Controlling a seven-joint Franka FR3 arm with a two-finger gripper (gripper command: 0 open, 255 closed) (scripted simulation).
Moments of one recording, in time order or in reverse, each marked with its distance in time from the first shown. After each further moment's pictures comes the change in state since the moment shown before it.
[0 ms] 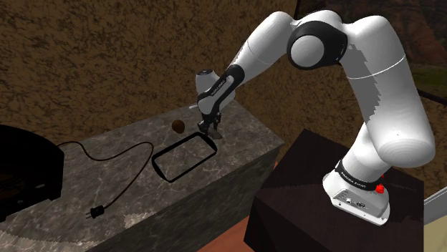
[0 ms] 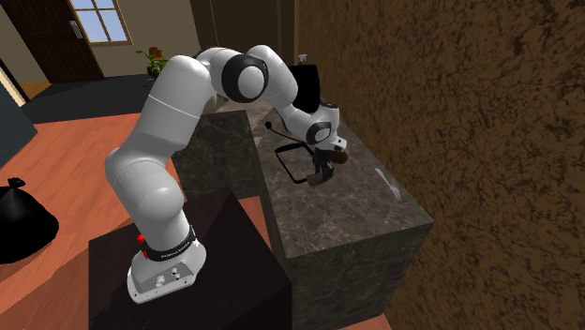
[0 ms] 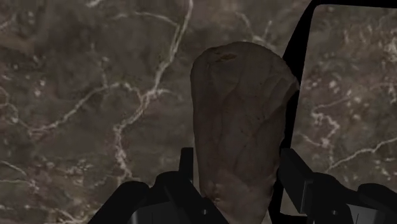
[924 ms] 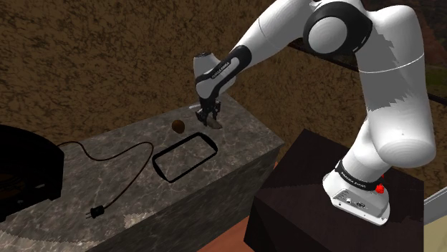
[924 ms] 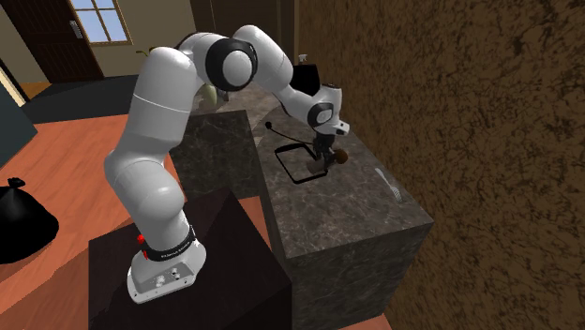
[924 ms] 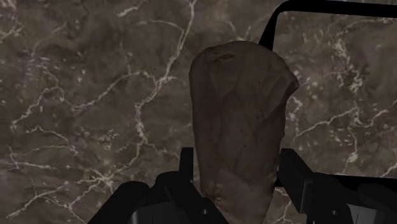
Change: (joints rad) arm 0.010 -0.139 -0.012 -0.017 -0.015 -0.121 0.009
